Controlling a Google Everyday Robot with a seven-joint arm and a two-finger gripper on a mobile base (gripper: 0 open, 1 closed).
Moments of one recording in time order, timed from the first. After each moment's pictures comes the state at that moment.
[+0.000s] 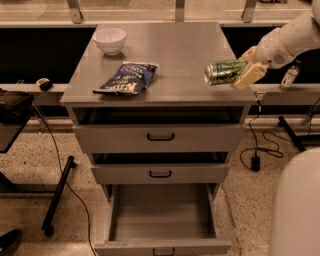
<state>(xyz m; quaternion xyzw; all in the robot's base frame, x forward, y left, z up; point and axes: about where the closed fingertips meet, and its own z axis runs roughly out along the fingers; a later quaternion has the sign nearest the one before) 0.712 -0.247 0.880 -0.61 0.71 0.09 0.34</state>
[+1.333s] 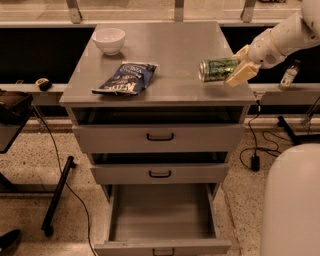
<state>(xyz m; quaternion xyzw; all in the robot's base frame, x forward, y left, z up) 0.723 -0.237 0.873 -0.61 0.72 0.10 0.34</state>
